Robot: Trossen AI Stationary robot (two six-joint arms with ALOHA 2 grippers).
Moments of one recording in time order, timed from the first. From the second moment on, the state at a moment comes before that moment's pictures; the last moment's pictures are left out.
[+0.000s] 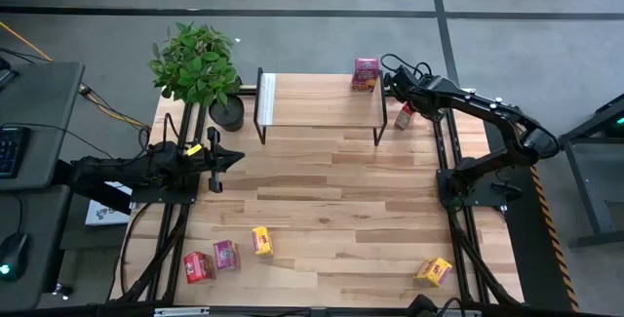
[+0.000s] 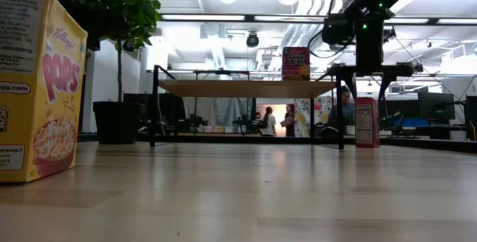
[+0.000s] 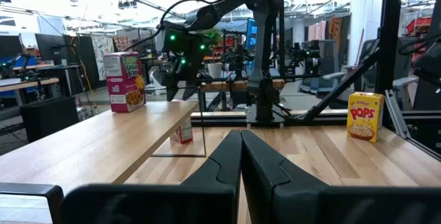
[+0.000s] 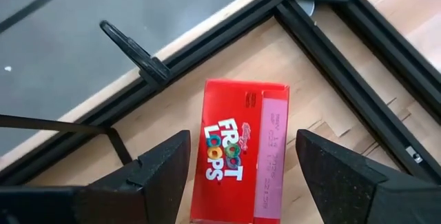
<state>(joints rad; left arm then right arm) 0.03 0.04 0.01 0.18 -0.12 0.10 -0.79 1.40 1.00 -0.88 0.49 1.33</state>
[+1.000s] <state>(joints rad) 0.03 0.04 0.01 0.18 -0.12 0.10 -0.79 1.36 1.00 -0.91 0.49 1.25</state>
